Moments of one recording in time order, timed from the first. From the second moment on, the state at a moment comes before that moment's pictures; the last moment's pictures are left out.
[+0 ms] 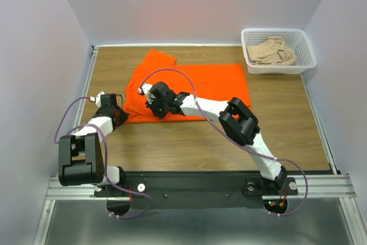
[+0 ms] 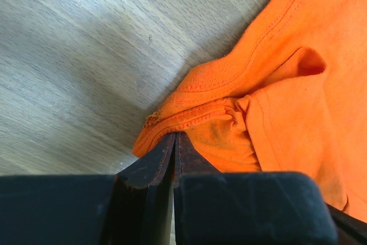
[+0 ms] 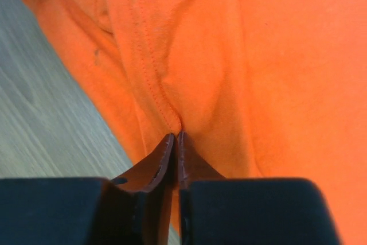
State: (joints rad) left arm 0.07 1.37 0.56 -0.08 -0.08 -0.69; right arm 0.94 2.32 1.83 -0.28 -0.12 -0.03
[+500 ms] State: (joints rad) left arm 0.07 1.37 0.56 -0.07 -0.08 -0.69; right arm 0.94 2.32 1.90 -0.28 0.05 -0.06
